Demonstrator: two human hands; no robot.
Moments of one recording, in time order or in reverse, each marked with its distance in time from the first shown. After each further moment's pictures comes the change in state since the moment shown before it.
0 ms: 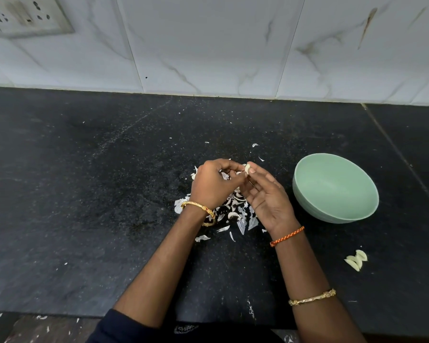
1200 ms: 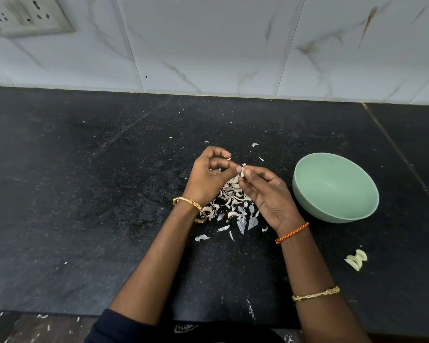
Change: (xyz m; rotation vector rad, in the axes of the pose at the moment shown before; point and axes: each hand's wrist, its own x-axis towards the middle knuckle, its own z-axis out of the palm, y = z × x) left_hand 0.003 0.003 -0.011 -0.437 -0.043 -0.103; right_hand 0.002 -0.005 -0.007 -0.137 -0.113 -0.070
